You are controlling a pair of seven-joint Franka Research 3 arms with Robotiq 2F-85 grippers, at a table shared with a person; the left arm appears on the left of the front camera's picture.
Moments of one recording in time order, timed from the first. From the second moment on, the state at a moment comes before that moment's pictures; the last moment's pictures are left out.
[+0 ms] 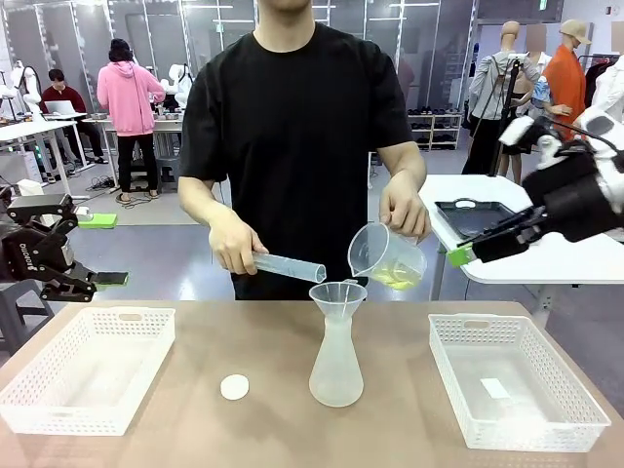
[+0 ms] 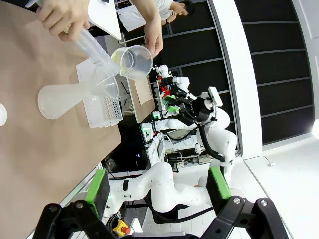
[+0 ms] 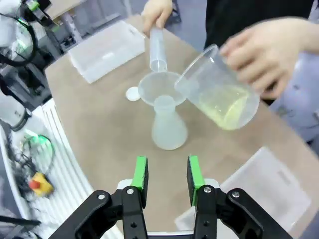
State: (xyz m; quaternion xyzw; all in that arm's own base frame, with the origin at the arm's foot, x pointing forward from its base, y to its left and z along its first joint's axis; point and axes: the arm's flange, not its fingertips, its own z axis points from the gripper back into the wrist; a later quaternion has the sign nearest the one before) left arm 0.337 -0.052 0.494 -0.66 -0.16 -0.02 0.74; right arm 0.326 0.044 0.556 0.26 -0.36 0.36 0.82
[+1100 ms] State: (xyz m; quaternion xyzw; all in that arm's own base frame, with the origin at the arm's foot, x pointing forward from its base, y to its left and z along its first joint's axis) left arm 0.336 -0.052 0.494 -0.65 -0.16 -0.02 0.74; right arm 0.335 0.009 0.479 0.58 -0.08 -0.05 0.81
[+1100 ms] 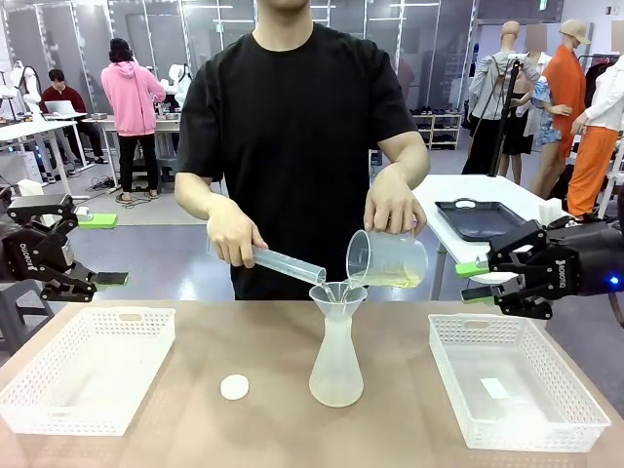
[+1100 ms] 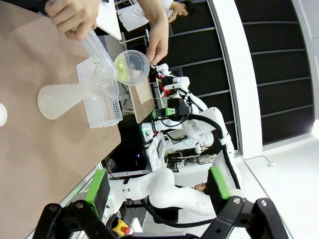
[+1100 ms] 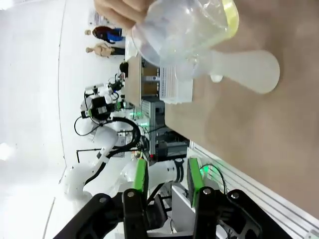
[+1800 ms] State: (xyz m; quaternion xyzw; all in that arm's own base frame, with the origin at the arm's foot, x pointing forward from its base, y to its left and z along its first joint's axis) left arm 0.336 -0.052 0.494 -0.65 -0.16 -0.02 0.74; right arm 0.336 0.008 0.477 0.60 -0.08 -0.05 0.80
